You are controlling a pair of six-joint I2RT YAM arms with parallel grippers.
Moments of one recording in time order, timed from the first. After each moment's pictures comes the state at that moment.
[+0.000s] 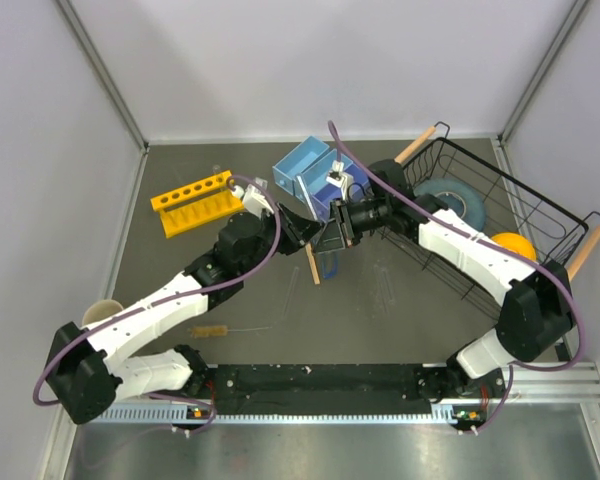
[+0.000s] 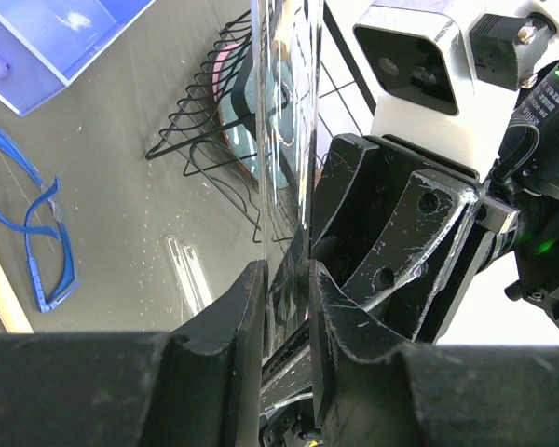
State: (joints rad) left arm -0.76 1.12 0.80 0.15 -0.03 -1.02; right arm 0.58 1.50 1.22 -0.39 -0.88 0.37
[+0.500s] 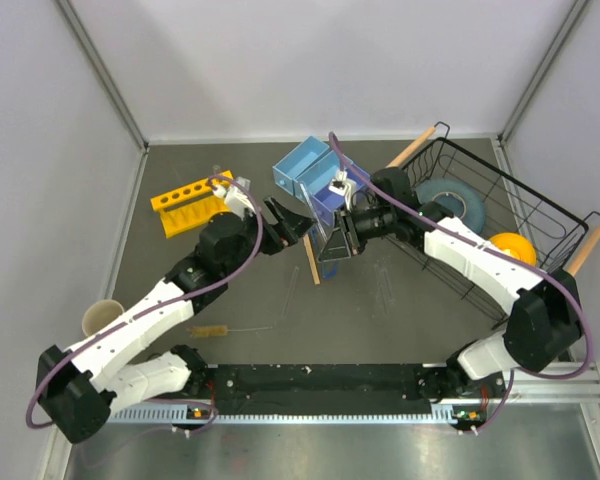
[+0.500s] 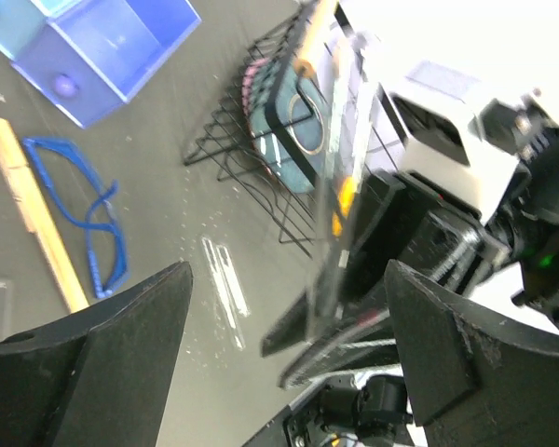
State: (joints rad) left arm -0.71 1.02 0.79 0.05 -0.03 -0.97; right arm 0.58 1.45 1.16 -0.39 -0.87 0.28
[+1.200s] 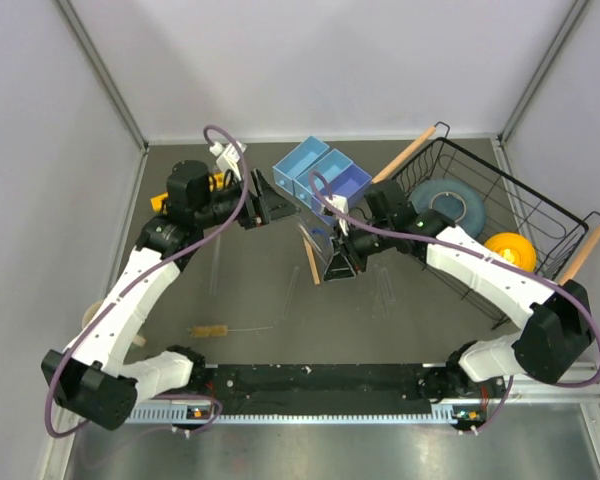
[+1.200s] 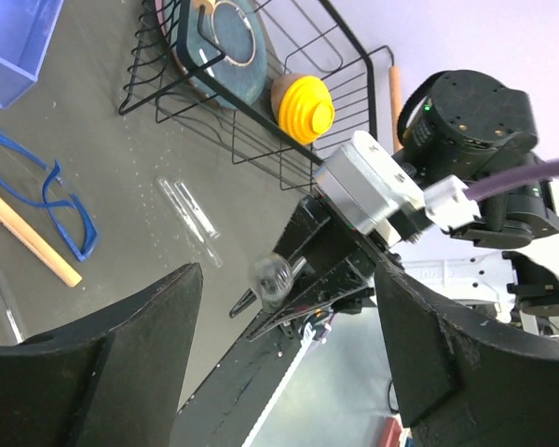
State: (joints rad) left arm -0.37 1.11 1.13 -0.28 0.66 -0.78; right arm 0.67 1.37 1.14 -0.55 -0.81 -0.08
